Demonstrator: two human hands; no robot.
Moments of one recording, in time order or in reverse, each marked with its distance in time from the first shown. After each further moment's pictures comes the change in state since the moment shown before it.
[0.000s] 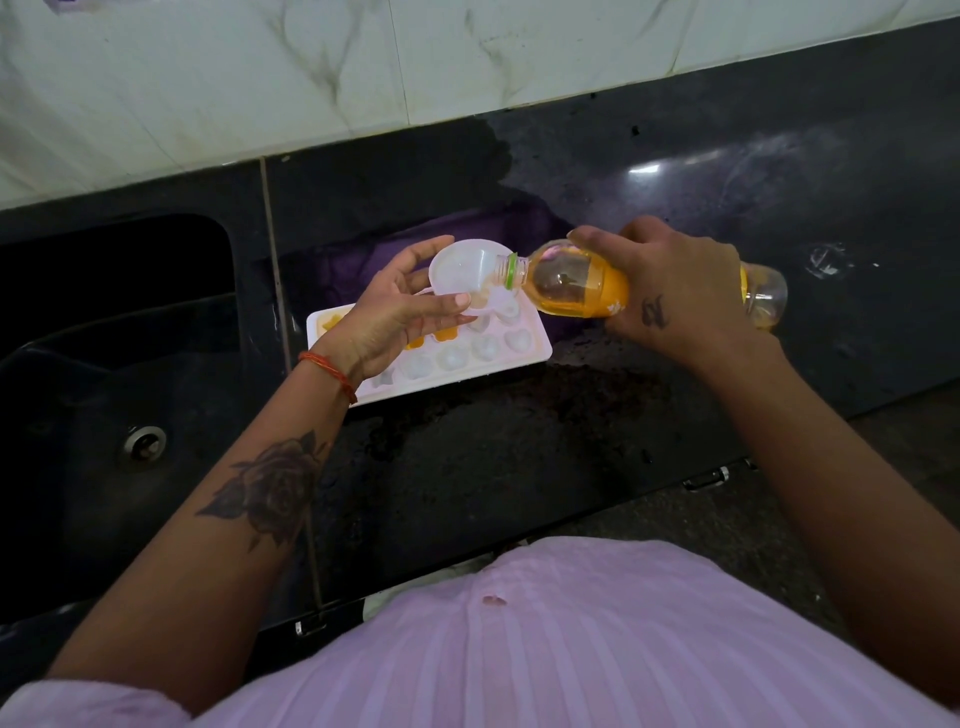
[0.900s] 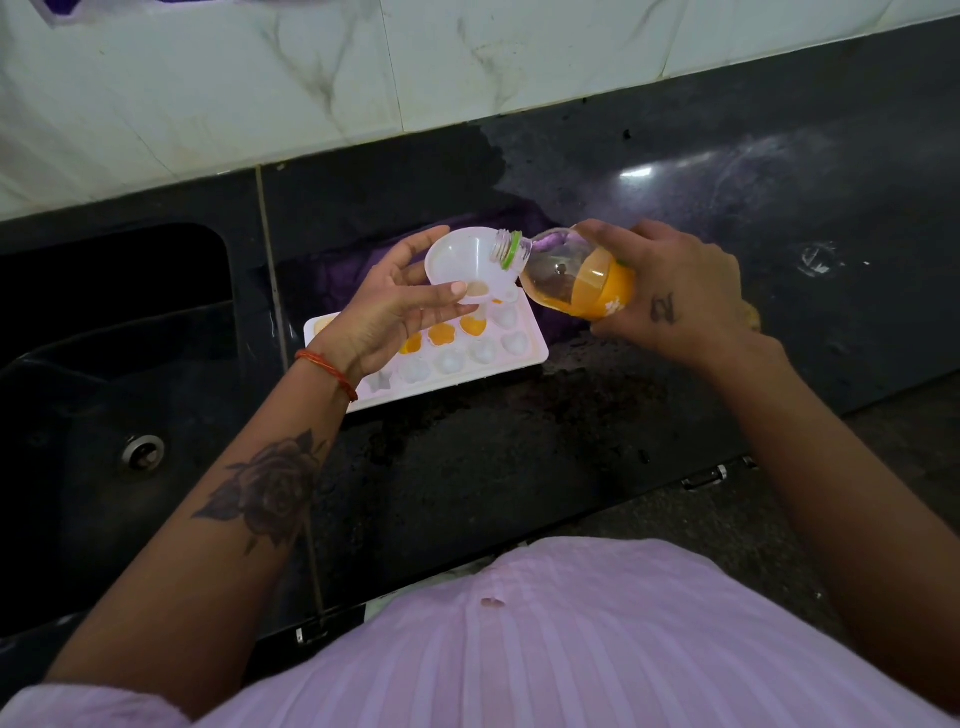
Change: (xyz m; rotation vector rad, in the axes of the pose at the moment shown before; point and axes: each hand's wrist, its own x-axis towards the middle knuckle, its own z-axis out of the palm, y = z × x) left_hand -0.001 0.013 0.009 -0.066 0.011 0.016; right_hand -0.005 0.002 -0.004 0.188 -0.037 0.079
